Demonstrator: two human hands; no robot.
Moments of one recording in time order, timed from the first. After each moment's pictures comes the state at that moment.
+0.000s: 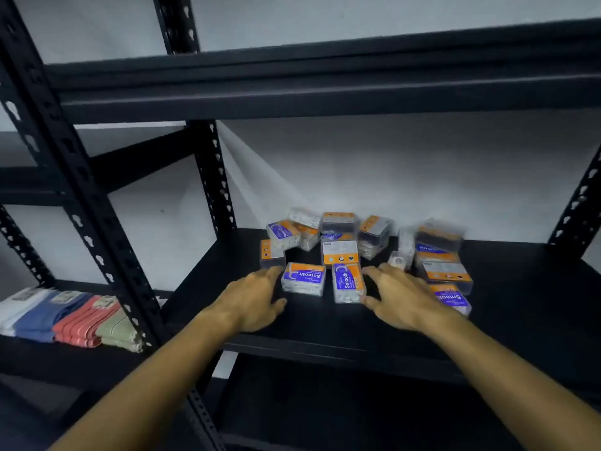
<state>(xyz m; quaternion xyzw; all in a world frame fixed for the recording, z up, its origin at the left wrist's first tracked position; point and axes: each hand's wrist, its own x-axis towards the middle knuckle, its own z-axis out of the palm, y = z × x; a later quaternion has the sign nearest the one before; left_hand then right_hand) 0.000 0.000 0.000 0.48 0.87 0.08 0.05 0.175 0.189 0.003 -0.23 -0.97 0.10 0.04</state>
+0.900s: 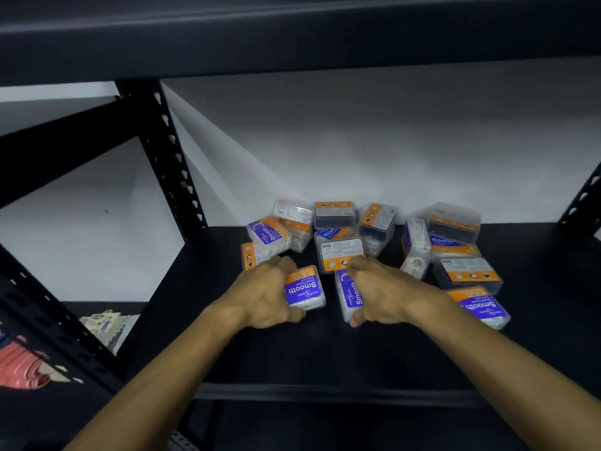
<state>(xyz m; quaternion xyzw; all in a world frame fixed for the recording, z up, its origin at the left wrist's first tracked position) -0.076 0.075 -0.019 0.53 0.83 0.09 0.11 0.087 0.218 -0.011 -0.22 -0.97 0.09 -0.08</state>
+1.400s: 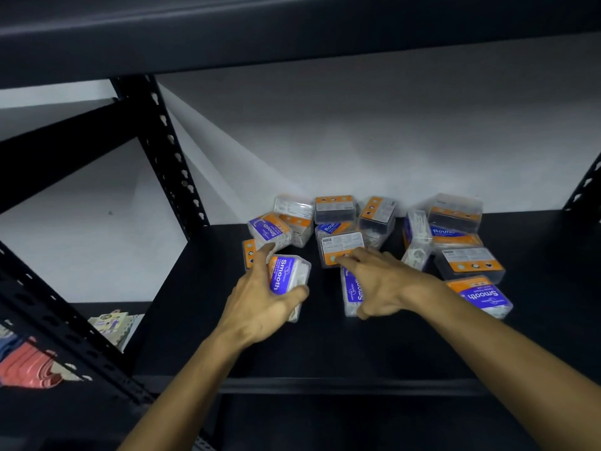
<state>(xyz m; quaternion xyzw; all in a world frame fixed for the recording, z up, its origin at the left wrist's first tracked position) -0.051 0.049 -0.031 0.37 0.84 0.36 0.13 0.084 0.222 -0.015 -0.20 -0.97 0.06 -0.10</state>
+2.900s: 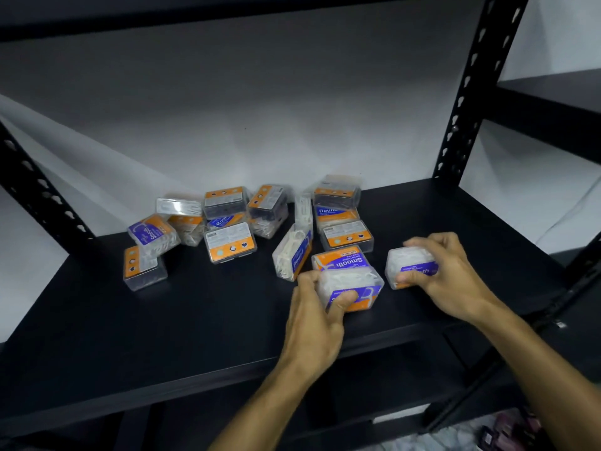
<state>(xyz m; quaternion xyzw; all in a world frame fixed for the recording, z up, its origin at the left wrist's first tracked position) 0.156 0.167 -0.091 0.42 0.72 0.50 0.23 0.330 0.317 -0.066 -0.44 -0.81 0.29 0.27</state>
